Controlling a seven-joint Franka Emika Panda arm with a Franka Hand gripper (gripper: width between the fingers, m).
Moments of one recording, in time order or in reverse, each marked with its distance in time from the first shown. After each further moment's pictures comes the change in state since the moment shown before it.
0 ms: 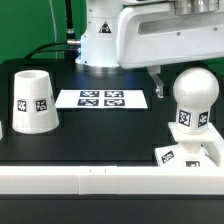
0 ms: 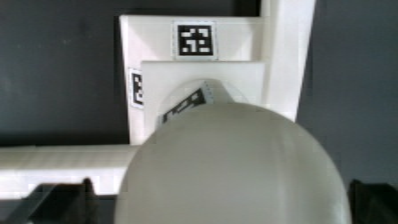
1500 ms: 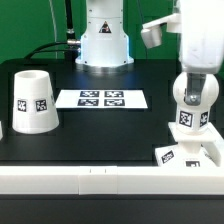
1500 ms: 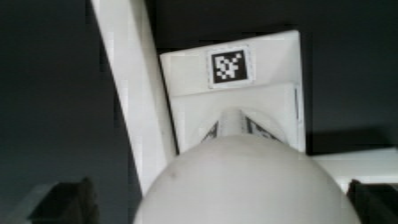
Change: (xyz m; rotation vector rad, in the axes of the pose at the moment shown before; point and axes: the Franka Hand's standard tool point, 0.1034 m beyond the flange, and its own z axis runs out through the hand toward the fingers) arm 0.005 0.009 0.004 -0.131 -0.087 -1.341
